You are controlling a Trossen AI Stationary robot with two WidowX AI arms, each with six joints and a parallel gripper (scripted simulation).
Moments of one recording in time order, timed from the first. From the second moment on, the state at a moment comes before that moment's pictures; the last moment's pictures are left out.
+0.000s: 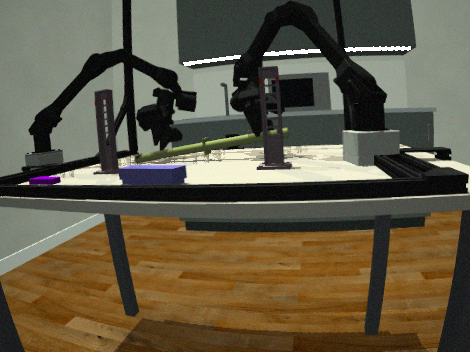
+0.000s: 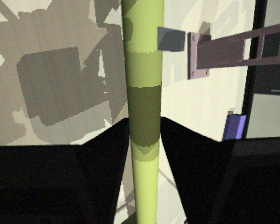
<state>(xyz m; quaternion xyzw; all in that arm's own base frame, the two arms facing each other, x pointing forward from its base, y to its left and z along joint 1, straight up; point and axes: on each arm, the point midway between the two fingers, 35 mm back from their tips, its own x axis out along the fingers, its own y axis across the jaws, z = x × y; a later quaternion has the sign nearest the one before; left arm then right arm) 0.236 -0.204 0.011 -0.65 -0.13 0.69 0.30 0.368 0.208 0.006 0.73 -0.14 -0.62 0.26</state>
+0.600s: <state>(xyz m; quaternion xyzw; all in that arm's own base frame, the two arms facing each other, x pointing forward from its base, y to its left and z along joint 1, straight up) 0.236 -0.204 0.011 -0.65 -0.13 0.69 0.30 0.375 0.201 -0.011 0.73 -0.14 -0.61 0.26</state>
